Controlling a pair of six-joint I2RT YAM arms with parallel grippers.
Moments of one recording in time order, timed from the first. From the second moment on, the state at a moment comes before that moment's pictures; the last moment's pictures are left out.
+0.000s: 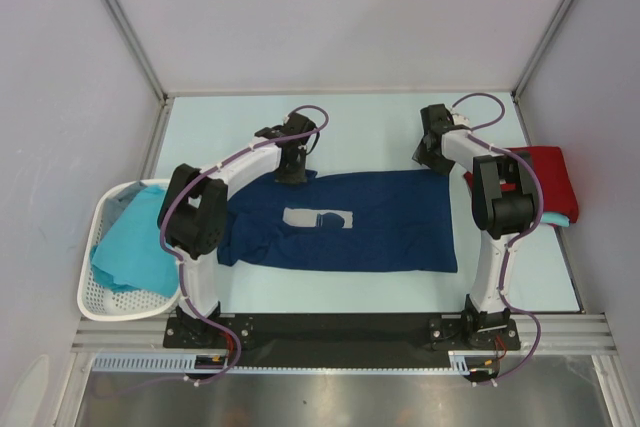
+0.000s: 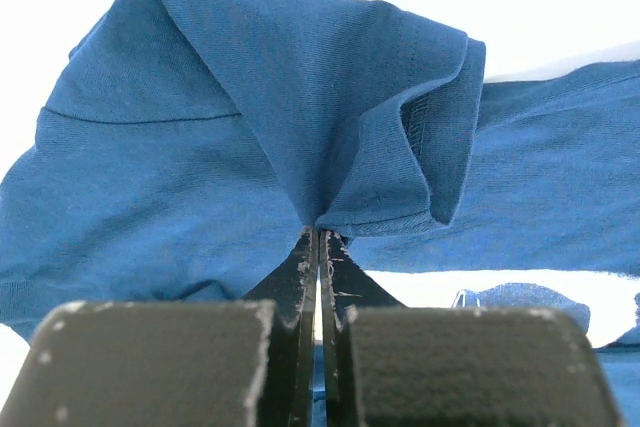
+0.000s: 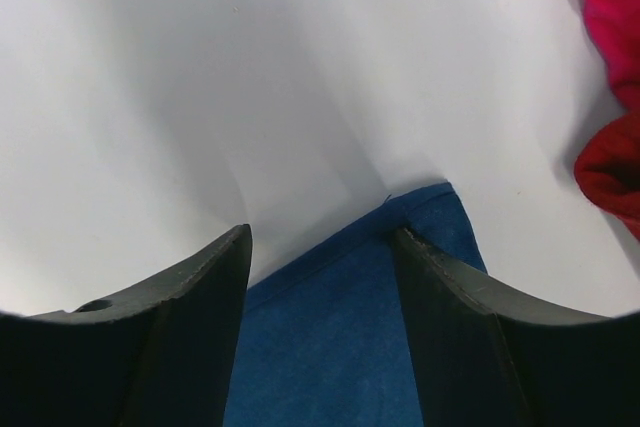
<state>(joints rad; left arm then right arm) -0.51 1.94 1.48 -0.71 -0.21 -0.38 0.16 2.05 1.44 -0.46 0.34 0.65</state>
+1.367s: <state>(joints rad) -0.51 1.94 1.54 -0.73 -0.21 -0.38 0.24 1.83 1.36 -0.47 0.44 0.61</state>
